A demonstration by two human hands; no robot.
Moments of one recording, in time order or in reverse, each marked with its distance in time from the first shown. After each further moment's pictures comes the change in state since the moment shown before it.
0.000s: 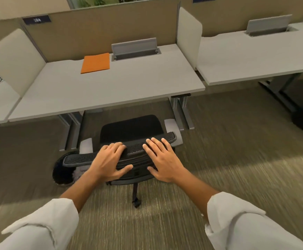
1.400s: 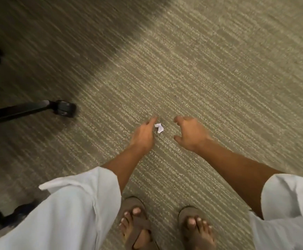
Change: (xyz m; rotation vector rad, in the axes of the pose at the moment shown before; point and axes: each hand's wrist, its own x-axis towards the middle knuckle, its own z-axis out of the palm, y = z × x) left_hand 0.059 0.399 0.828 -0.393 -0.809 0.149; right_hand -0.458 0.210 0.632 0.439 -0.434 1.305
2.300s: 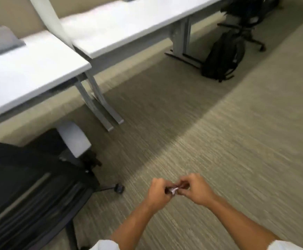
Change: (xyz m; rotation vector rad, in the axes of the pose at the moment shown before) left_hand -0.258 0.211 -0.338 -0.310 0.147 0.261; right_hand -0.221 -0.101 -0.370 0.440 0.022 -0.249
